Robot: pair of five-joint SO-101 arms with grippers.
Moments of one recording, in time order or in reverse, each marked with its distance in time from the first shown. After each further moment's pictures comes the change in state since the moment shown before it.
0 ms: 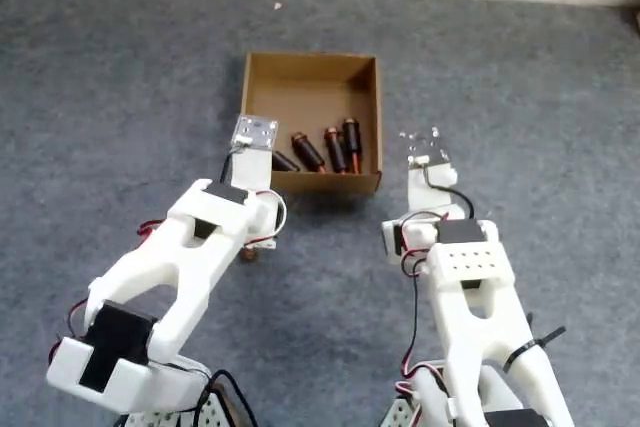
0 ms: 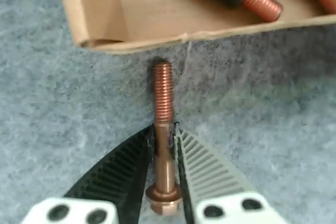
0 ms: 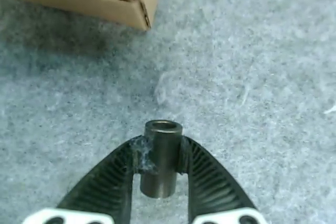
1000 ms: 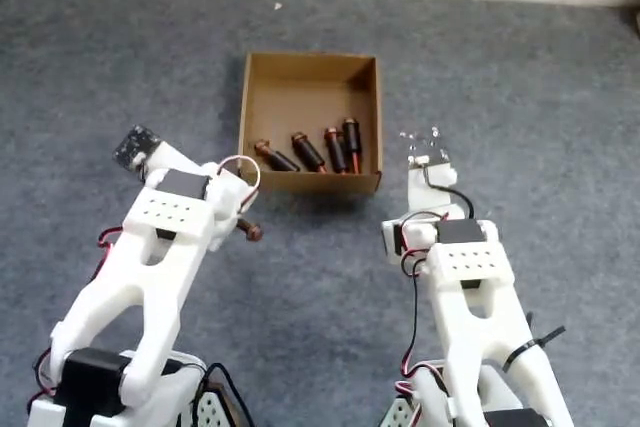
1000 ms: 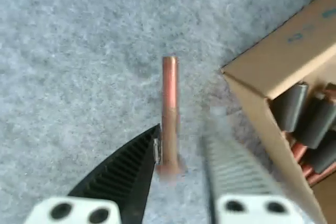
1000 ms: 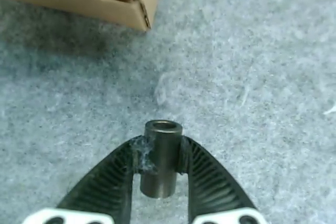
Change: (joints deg) left arm -6.2 -16.8 -0.9 12.7 57.5; right arm 0.0 0.0 0.0 -0.2 0.0
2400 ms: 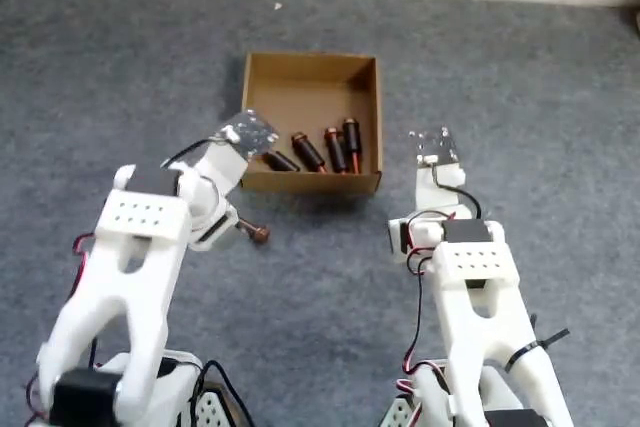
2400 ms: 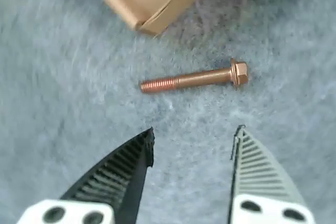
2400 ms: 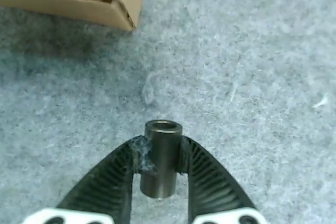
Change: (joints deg) left arm -5.3 -3.7 -4.7 11.2 -111.2; right arm 2.1 0.0 0.0 0.0 0.0
